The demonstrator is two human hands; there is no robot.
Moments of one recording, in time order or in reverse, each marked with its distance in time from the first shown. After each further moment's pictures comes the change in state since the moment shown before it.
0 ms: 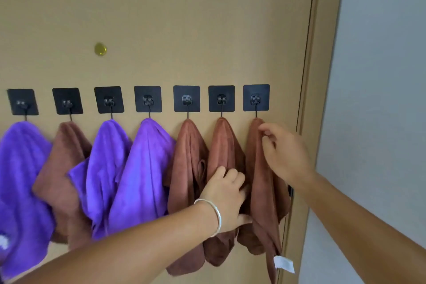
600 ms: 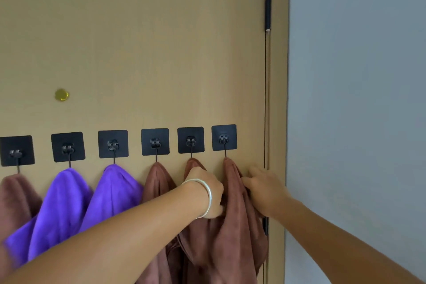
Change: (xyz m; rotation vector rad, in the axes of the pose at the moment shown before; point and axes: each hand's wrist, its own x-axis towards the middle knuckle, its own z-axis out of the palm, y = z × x) left_hand 0.079 -0.058 -0.061 0.138 -0.334 0.011; right_hand 0.016 0.047 0.000 -0.585 -0.451 -0.221
